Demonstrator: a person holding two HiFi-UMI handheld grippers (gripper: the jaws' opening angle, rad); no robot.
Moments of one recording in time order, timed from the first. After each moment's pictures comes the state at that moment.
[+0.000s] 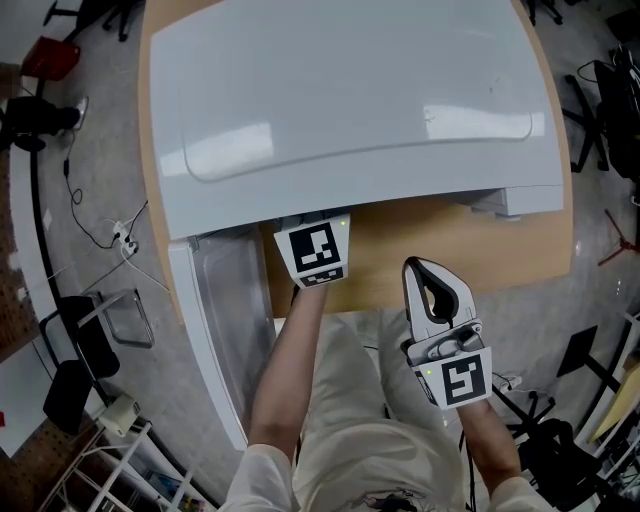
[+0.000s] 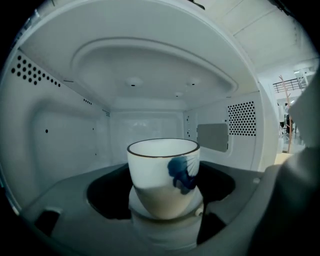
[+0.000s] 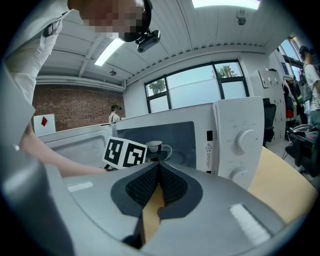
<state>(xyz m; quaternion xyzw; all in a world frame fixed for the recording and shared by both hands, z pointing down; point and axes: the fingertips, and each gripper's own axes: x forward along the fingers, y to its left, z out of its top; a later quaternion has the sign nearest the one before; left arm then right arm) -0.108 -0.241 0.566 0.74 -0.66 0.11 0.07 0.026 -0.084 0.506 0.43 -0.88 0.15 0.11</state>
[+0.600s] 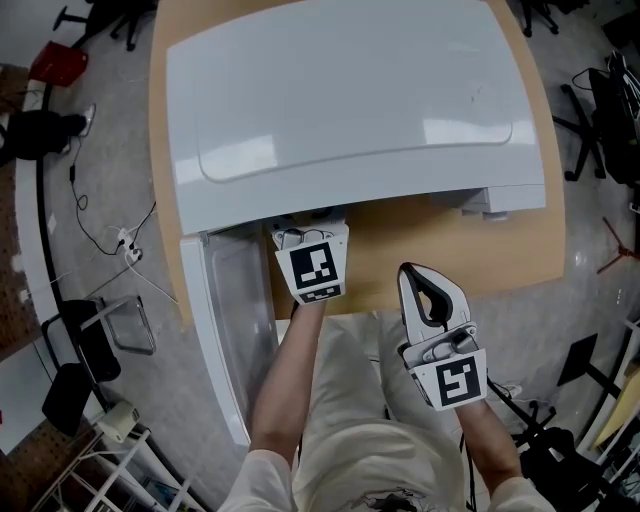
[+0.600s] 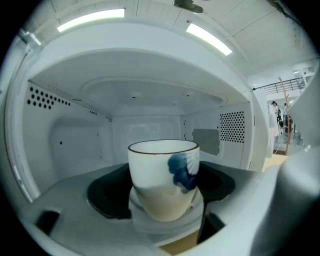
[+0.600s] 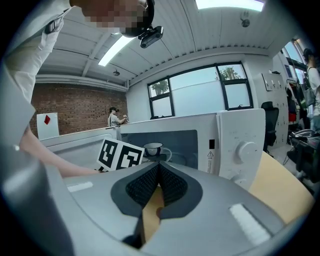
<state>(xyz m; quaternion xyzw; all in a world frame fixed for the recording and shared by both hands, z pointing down) -0.105 -0.220 0.549 0.74 -0.66 0.10 0.07 0.025 -0.079 0.489 0.42 -0.89 0.14 0.11</state>
